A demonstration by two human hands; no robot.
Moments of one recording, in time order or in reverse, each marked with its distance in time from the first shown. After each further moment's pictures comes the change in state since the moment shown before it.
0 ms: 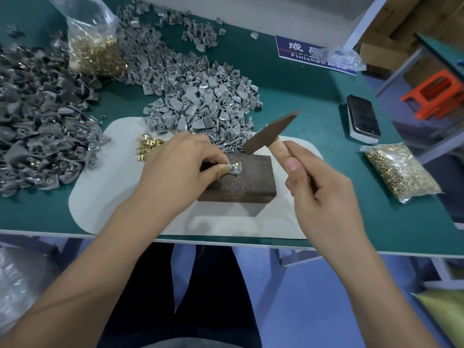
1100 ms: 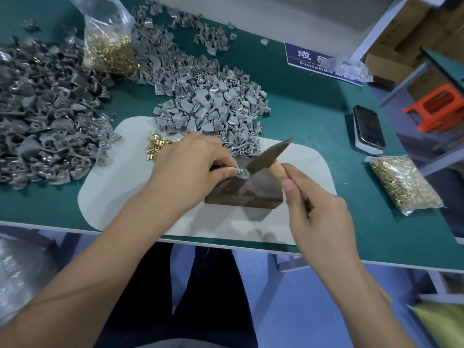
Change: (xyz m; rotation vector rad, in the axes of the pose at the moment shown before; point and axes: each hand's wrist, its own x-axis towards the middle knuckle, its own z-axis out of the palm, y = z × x) left_hand 0.003 0.000 -0.004 0.031 -0.015 0.001; right_hand -0.016 0.004 0.015 -0.159 0.018 0.013
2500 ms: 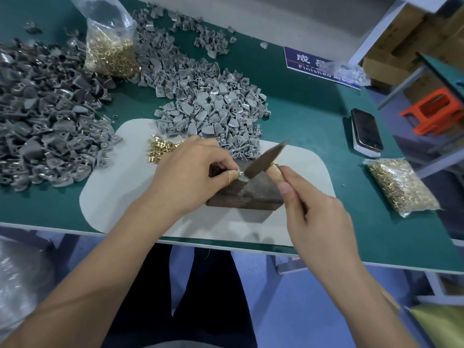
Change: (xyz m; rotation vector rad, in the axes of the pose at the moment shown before) left_hand -0.002 -0.008 0.009 -0.163 -0.015 -0.021; right_hand 0.000 -0.010 -0.004 -0.135 -0.070 0.023
